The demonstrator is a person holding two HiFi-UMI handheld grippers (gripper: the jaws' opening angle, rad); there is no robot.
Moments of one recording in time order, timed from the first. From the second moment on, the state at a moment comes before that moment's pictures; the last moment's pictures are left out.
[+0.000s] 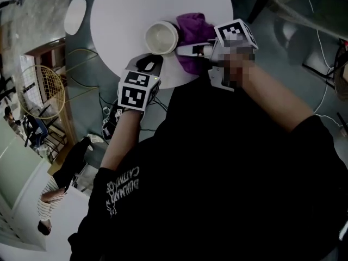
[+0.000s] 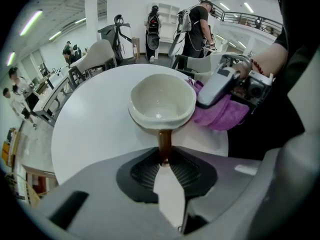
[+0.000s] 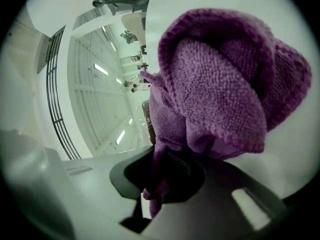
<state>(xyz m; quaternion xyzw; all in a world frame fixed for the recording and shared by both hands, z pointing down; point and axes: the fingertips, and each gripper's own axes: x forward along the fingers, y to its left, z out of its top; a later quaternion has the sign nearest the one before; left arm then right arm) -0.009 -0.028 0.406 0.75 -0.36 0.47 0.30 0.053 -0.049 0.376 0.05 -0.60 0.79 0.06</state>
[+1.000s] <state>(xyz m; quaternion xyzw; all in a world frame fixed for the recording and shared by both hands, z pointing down) -0.028 0.018 0.405 0.74 -0.37 0.48 0.29 0.045 -0.044 0.371 0.01 -0.61 0.78 0.12</state>
